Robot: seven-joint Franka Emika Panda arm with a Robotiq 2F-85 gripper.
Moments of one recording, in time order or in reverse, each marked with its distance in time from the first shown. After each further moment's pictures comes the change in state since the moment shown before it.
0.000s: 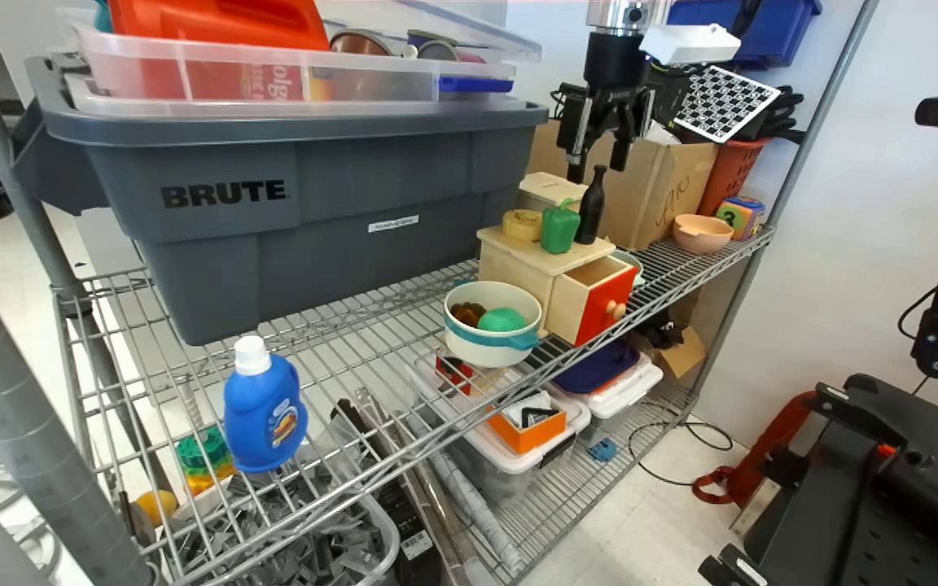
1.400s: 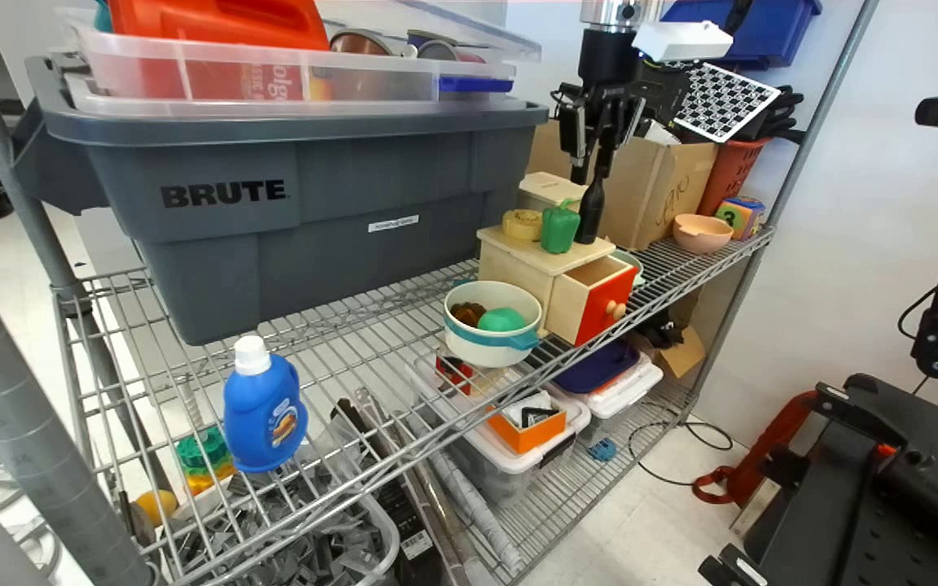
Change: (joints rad) arm 0.001 0.024 0.000 0.045 0.000 -0.015 0.000
